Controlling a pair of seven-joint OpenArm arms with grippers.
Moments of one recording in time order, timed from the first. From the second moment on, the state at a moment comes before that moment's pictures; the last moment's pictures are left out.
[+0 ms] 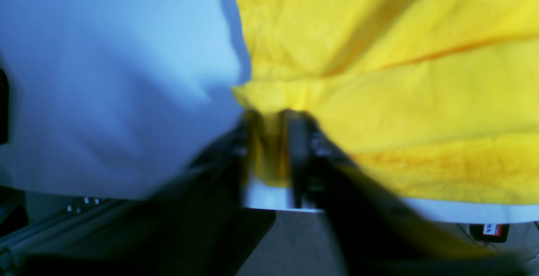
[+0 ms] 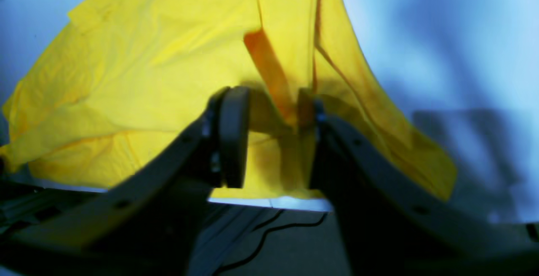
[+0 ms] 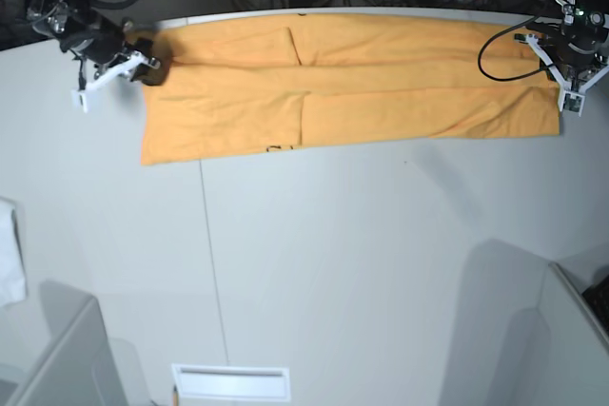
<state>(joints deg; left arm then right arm) 32.3 -21.4 -34.6 111.0 -9.3 -22.7 55.7 -27.2 10.6 24.2 103.0 49.2 9.5 -61.8</state>
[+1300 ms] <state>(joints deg) 17.8 -14.8 -36.4 90.7 -9.4 -23.1 49.4 -16.0 6.1 11.9 95.1 25.8 10.6 -54.8</state>
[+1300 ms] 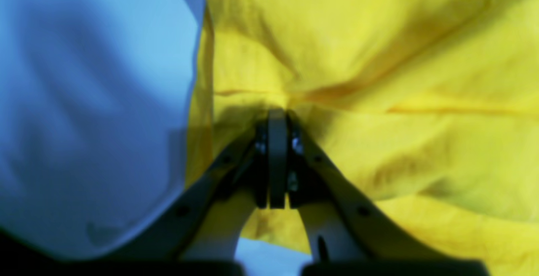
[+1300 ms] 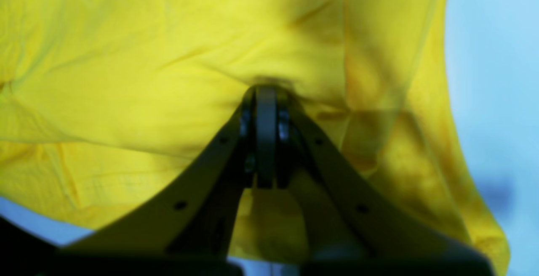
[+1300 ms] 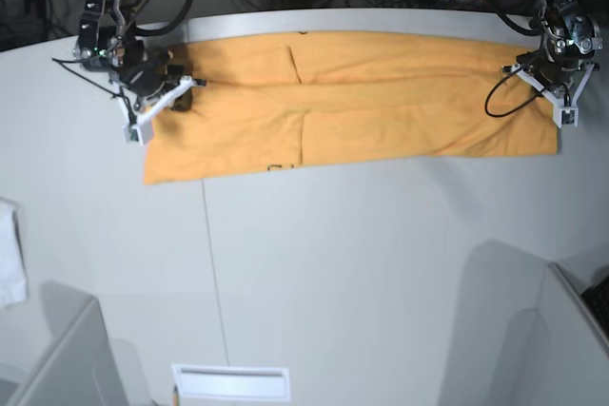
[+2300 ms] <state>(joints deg) 2.7 -17.2 -43.7 108.0 -18.1 -23.7 66.5 -12.4 4.5 17.0 108.2 31.5 9.7 -55.7</state>
